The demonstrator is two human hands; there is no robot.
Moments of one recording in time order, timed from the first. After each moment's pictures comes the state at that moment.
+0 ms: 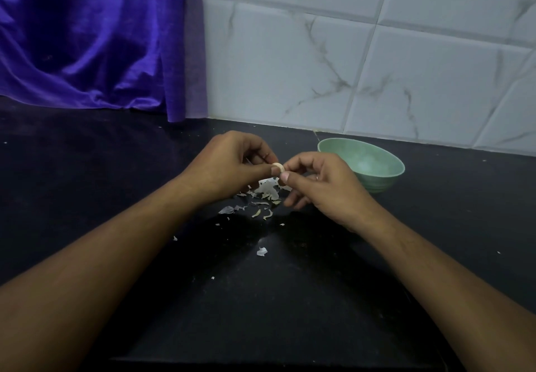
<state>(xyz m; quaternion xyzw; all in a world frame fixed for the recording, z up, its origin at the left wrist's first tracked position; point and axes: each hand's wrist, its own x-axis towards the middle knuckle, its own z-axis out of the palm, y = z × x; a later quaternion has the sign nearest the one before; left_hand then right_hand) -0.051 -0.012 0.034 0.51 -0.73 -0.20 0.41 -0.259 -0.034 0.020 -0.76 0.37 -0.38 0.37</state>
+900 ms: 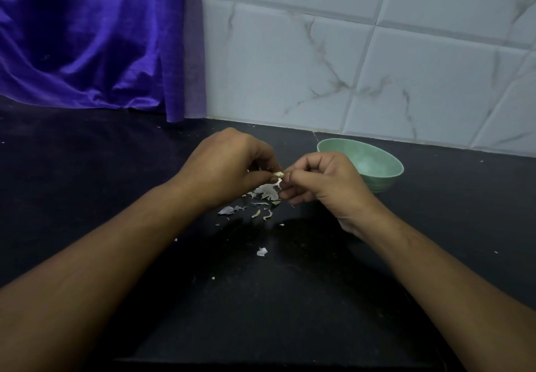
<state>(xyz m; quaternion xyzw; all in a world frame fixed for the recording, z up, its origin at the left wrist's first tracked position) -0.048 -0.003 0.042 0.48 -0.81 0.04 0.34 -0.255 -0.021 0.029 -0.68 0.39 -0.43 0.45</state>
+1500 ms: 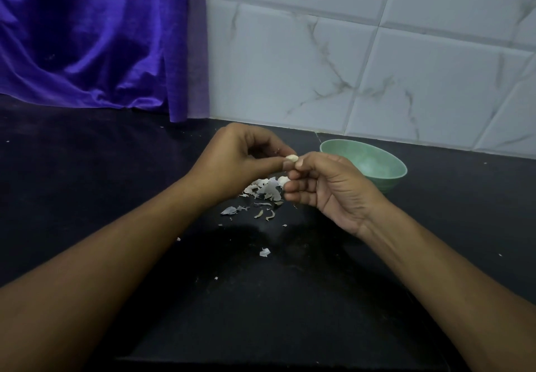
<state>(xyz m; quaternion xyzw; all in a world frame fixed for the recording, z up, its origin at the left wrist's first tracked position) -0.059 -0.004 0.038 0.40 -0.74 -0.22 0.50 -0.252 -0.016 0.039 -0.55 0.34 -0.43 0.63</state>
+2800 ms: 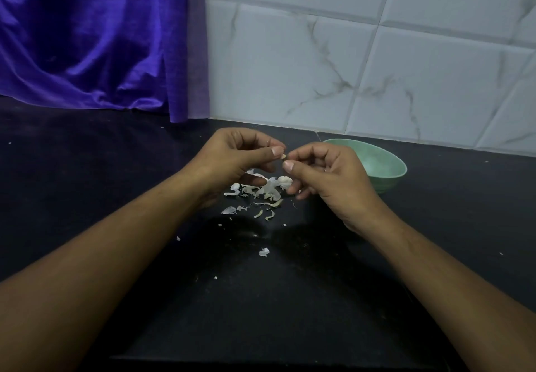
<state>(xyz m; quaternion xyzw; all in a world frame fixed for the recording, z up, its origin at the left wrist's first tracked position) -0.059 -0.004 0.040 0.44 -0.59 -0.43 0.53 -0.258 -0.026 0.028 -0.72 0.33 -0.46 0.40</state>
